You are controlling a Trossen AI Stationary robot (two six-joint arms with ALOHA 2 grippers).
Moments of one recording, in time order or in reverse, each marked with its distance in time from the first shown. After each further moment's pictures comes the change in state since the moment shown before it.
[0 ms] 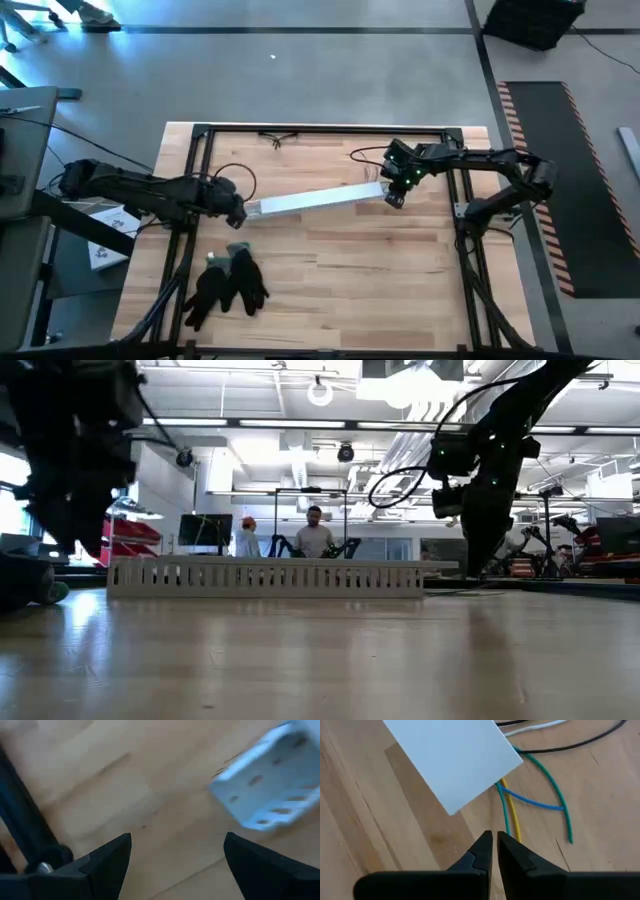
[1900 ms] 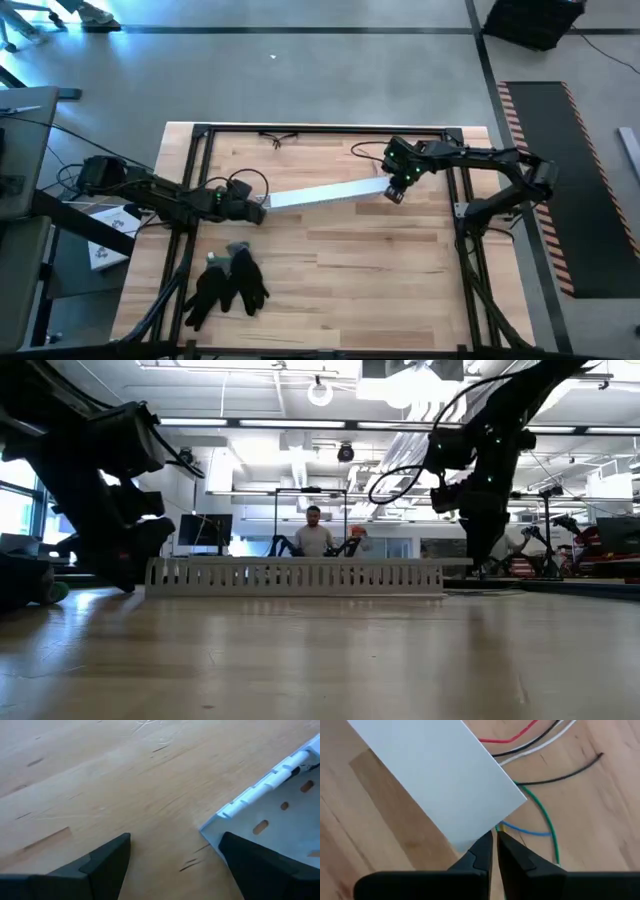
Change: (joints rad) left arm 0.010 0.279 -0.157 0.669 -0.231 0.067; right arm -0.006 -0.006 0.058 -0.080 0.127 0.046
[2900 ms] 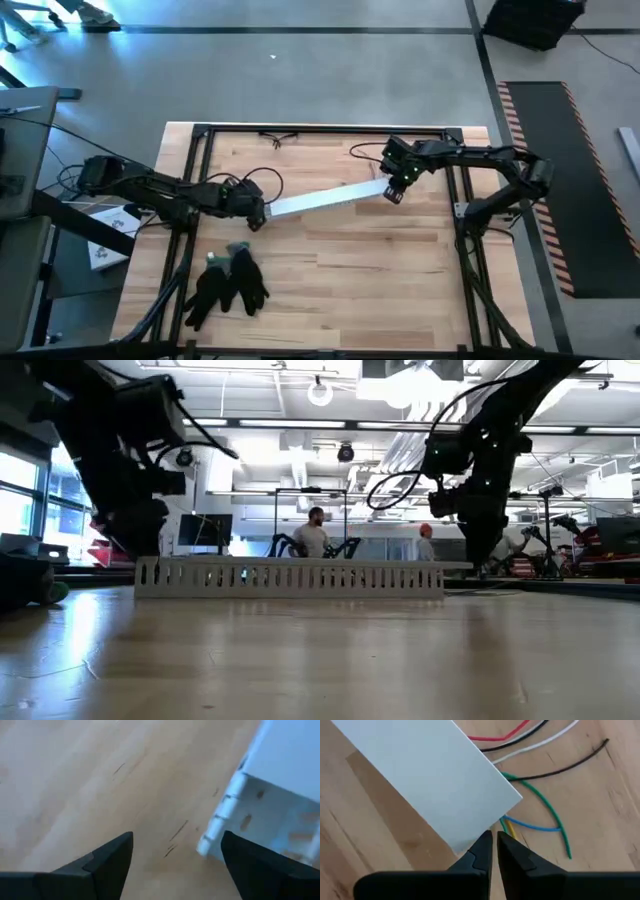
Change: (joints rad) left arm 0.013 0.000 0.248 -0.357 0.090 0.412; right arm -0.006 0.035 -0.002 0.021 -0.021 -0.023
